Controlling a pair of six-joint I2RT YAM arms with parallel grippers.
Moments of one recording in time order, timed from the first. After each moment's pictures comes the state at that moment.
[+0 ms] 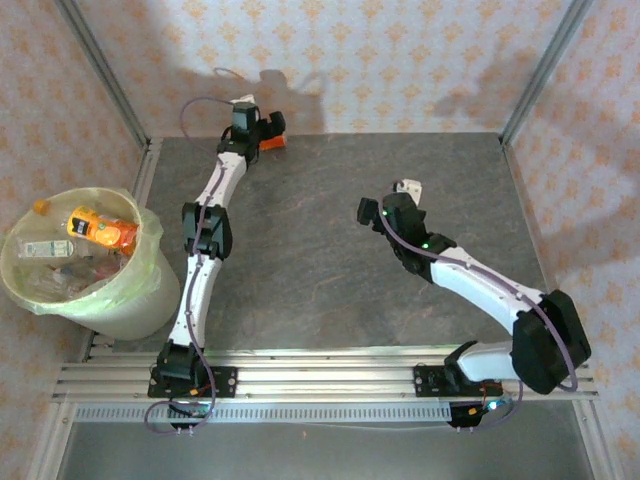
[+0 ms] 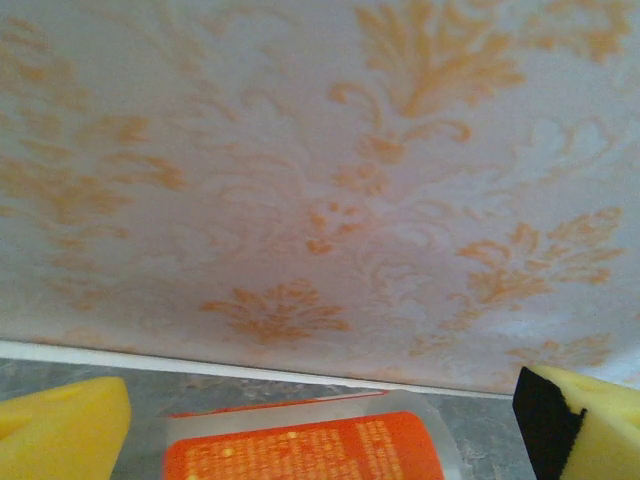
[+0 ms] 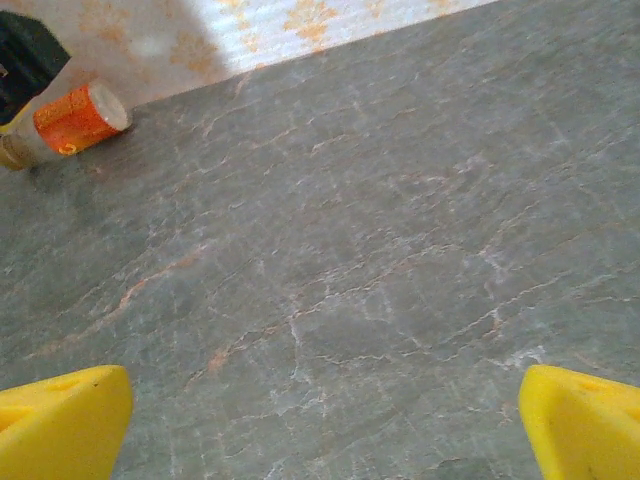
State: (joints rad) left arm -0.07 2.92 2.81 -0.28 0.04 -0.38; right arm 0.57 1.35 0.87 -0.09 0.37 0.55
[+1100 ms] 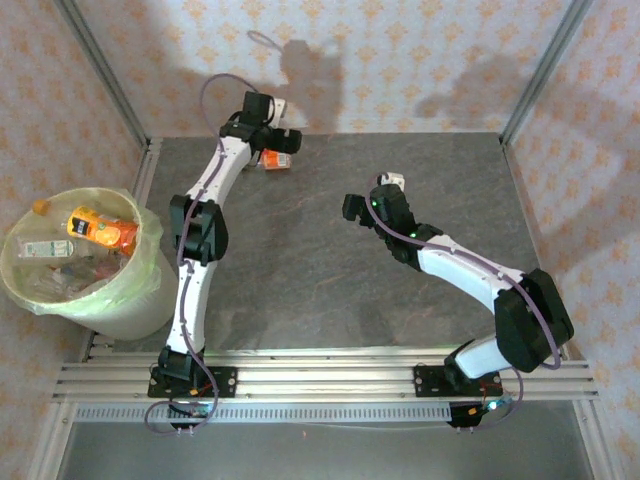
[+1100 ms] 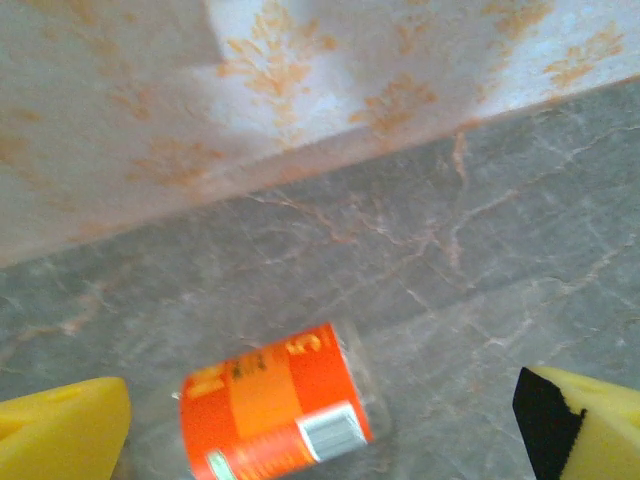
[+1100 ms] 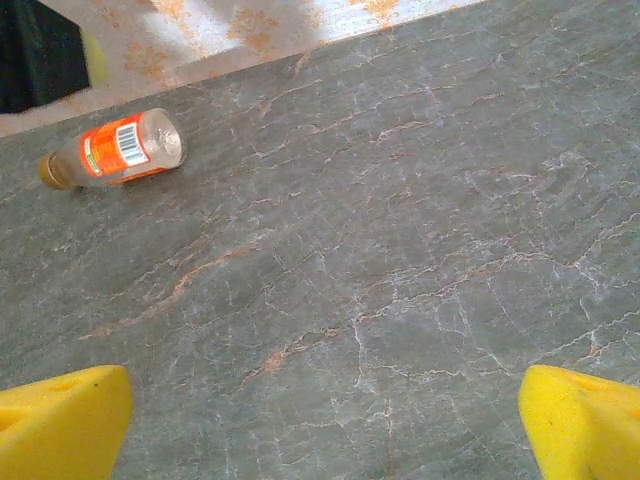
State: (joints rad) left arm -0.16 2.48 2.47 -0.70 0.04 0.05; right arm 0.57 1.44 0.93 -0.05 0.27 0.53
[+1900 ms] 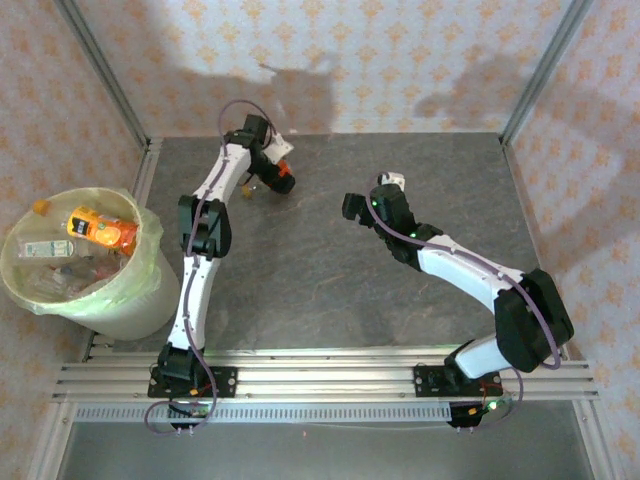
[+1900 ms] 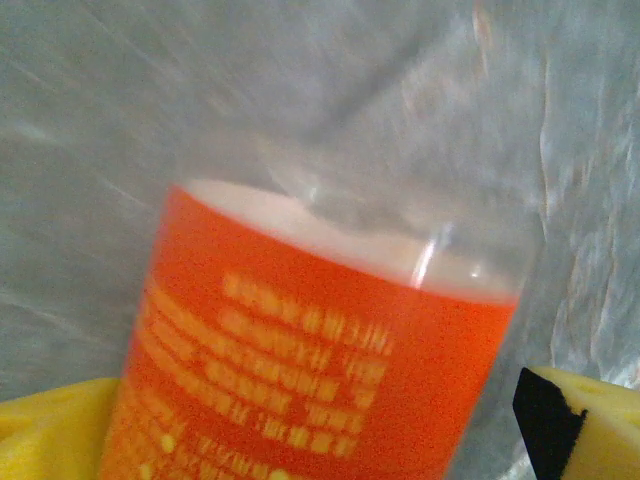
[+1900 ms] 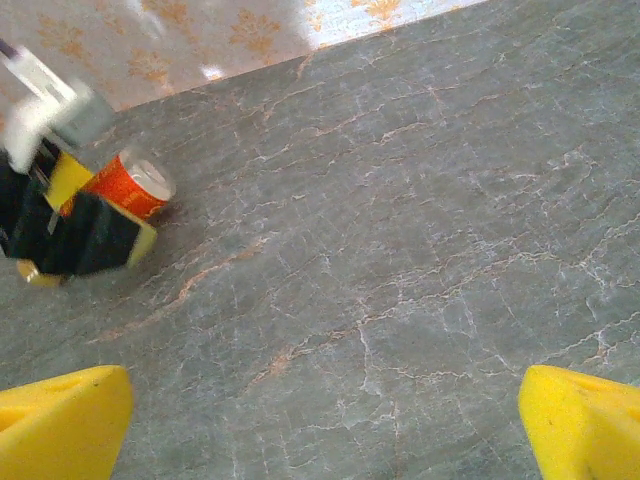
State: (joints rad) left arm -0.13 2.65 2.49 -1.07 0.24 0.47; right arm 0.57 1.44 0.93 -0.05 0.27 0.55
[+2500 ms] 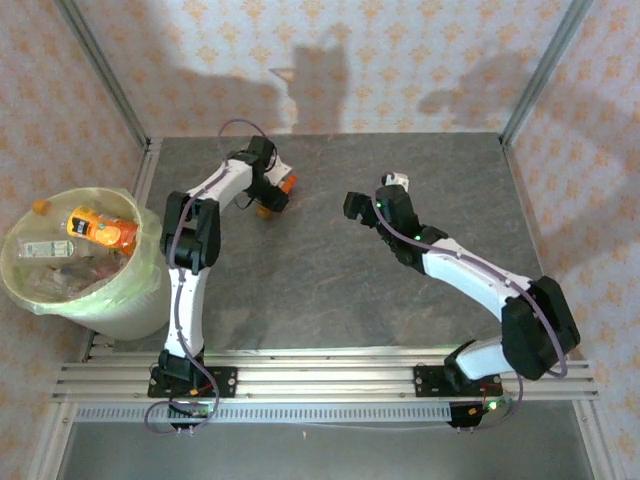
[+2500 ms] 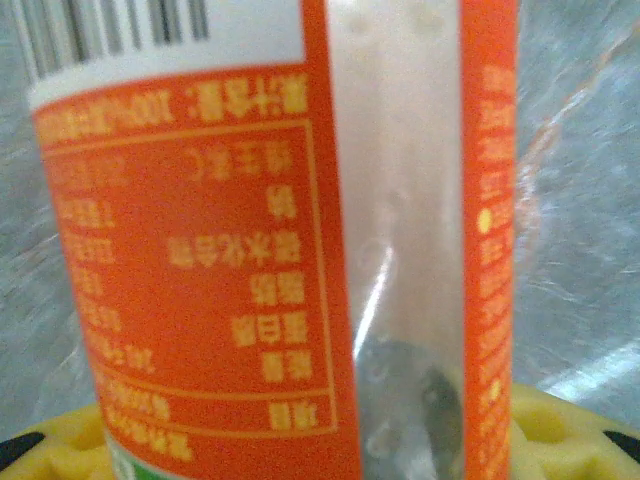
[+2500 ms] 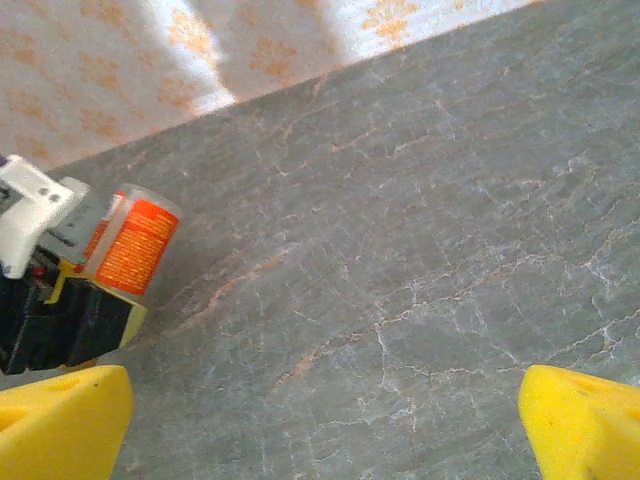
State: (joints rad) left arm -0.19 2.16 1.75 -0.73 0.09 0.20; right arm 0.57 1.35 0.90 -0.05 0.26 0.58
